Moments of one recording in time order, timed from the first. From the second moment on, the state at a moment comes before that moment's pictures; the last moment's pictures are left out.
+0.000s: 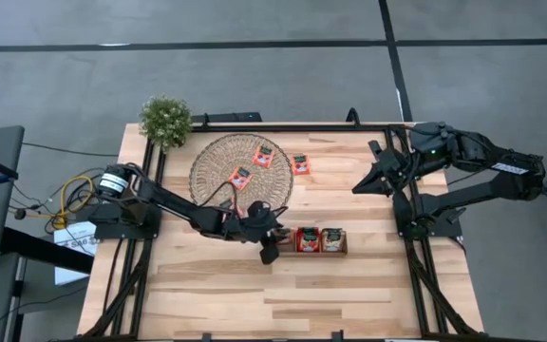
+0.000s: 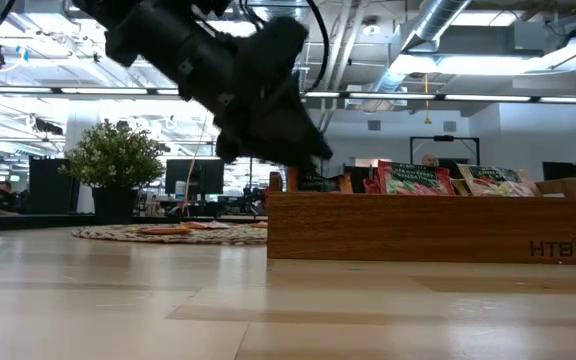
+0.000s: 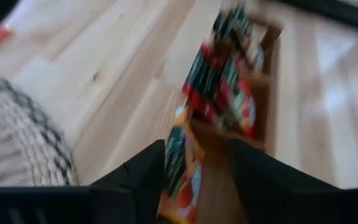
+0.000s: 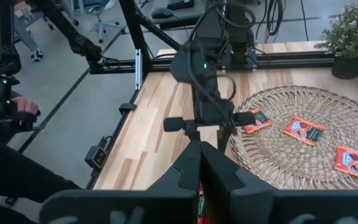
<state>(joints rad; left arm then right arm) -0.23 1.79 0.95 0.27 -0.33 -0.46 -0.03 0.90 1.27 -0.81 -0.31 0.00</state>
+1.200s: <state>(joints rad) 0.05 1.44 0.88 -0.71 -0.24 -0.65 -0.03 1.06 1.27 -0.81 -0.32 -0.04</state>
